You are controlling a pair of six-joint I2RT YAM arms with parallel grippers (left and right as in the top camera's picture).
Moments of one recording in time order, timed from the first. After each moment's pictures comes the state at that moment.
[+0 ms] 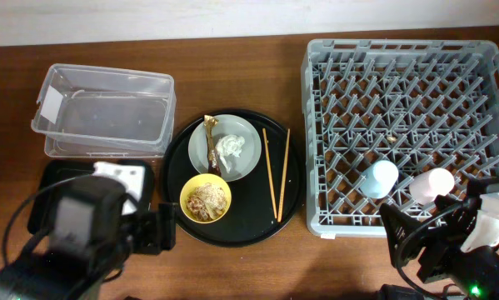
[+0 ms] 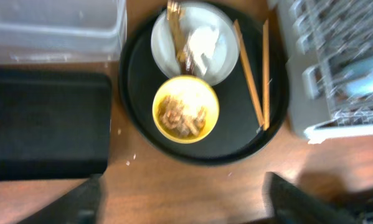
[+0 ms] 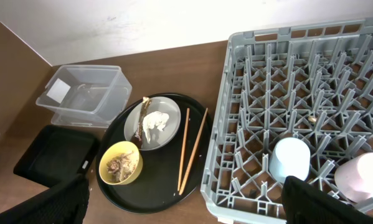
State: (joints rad) left arm -0.37 0.92 1.40 -1.41 -0.01 -0.28; right arm -0.24 0.70 1.53 -1.40 -0.52 0.04
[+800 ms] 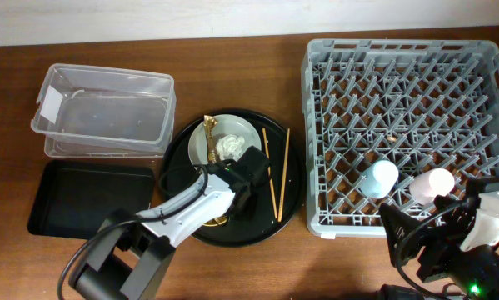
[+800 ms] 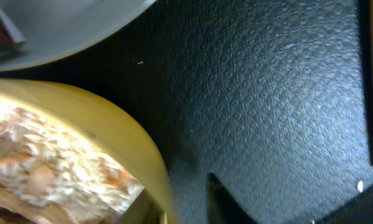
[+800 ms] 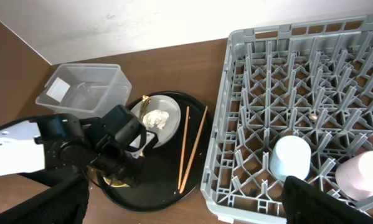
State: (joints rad) left arm -0.69 1.77 1.04 -0.74 -0.04 -0.42; right arm -0.23 0.70 1.53 -1.40 -0.52 0.04
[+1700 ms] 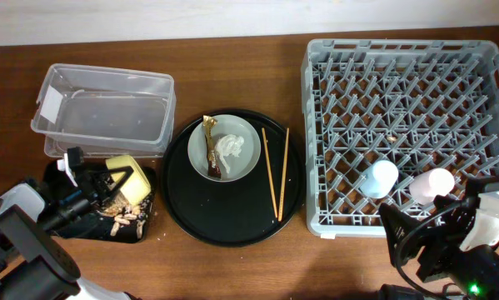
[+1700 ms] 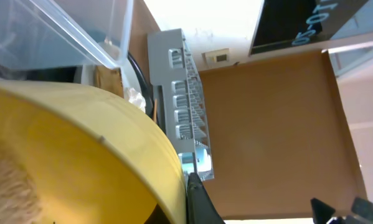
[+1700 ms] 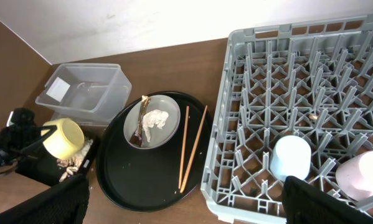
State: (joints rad) left arm 0.67 1.83 0.98 -1.17 1.45 0.66; right arm -0.23 0.70 1.53 -1.40 -0.52 0.04
